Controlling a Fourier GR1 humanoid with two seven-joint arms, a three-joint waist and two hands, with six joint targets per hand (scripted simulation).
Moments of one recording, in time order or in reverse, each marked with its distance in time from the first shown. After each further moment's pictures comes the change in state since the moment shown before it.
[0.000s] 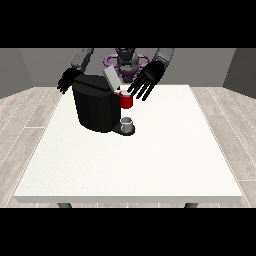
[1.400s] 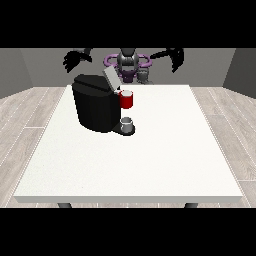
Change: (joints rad) left arm 0.475 -0.347 0.283 -0.077 0.426 -0.024 -0.056; right arm 0.237 -0.064 -0.034 -0.005 -0.028 0.062 0.013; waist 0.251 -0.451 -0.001
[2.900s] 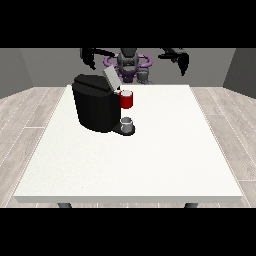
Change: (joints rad) left arm 0.346 -0.087 -0.118 -0.488 0.291 -0.054 0.144; right arm -0.290 -0.062 0.030 0.005 0.002 0.157 0.073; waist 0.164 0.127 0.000
